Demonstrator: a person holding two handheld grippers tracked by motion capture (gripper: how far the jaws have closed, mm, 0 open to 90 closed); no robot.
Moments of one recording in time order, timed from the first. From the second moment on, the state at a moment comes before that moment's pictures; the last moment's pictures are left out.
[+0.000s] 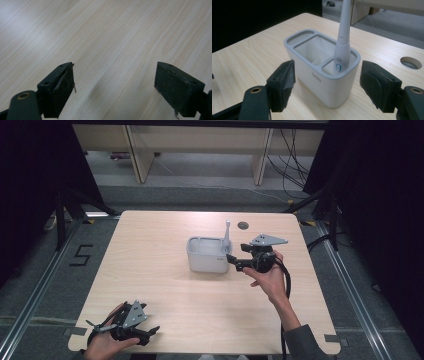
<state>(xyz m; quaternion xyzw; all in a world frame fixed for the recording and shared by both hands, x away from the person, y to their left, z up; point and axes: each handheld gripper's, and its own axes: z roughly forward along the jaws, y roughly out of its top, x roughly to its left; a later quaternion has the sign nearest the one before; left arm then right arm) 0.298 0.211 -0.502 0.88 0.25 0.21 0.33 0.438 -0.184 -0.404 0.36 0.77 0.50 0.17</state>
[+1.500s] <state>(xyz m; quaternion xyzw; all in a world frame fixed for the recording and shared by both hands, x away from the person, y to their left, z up) 0.298 0.211 -0.501 0.88 0.25 0.21 0.34 0.398 -0.206 -0.431 0.35 0.79 0.48 0.15</state>
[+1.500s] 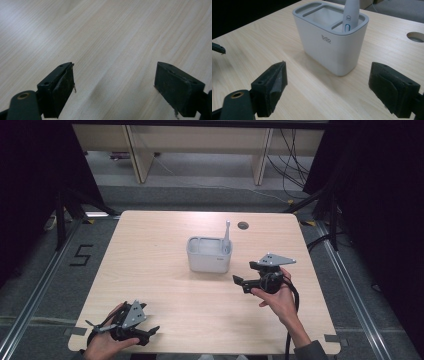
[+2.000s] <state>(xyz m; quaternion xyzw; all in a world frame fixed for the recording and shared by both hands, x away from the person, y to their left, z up) 0.298 0.211 -0.501 0.88 0.25 0.21 0.33 0.386 -0.208 -0.438 0.36 0.79 0.47 0.14</state>
